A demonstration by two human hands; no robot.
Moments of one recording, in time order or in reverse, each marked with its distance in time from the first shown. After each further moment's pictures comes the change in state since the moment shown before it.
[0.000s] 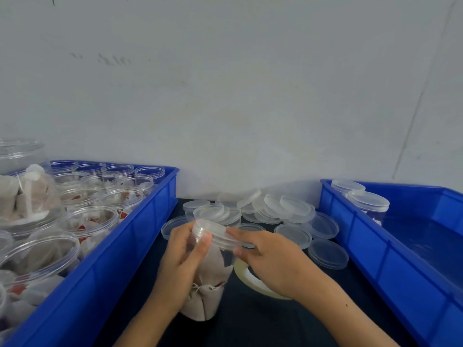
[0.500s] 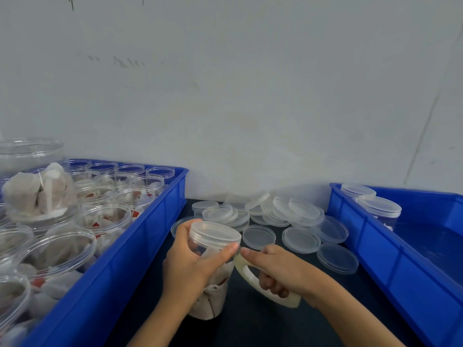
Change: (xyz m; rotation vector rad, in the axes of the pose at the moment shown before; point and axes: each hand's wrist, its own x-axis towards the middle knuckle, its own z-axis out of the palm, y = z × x) left_hand 0.003 -0.003 0.000 0.164 0.227 -0.020; right_hand 0.005 0.003 0.007 0.453 -0.270 0.326
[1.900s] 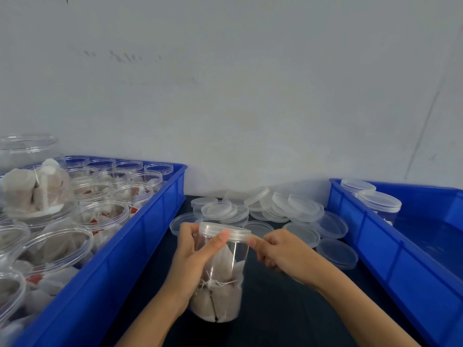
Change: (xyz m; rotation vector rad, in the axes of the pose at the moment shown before) left_hand -0.004 0.014 -0.002 -0.300 -0.248 -0.177; right_hand 0.009 0.007 -0.013 -0.105 0.176 -0.179
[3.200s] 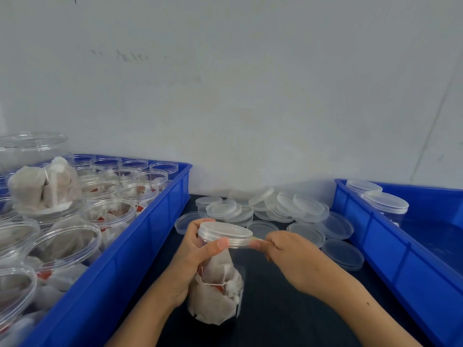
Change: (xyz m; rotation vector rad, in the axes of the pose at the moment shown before) left_hand 0.014 -0.010 -0.019 -0.087 -0.153 -0.078; right_hand -0.016 -0.015 0.001 -0.388 0.035 -0.045
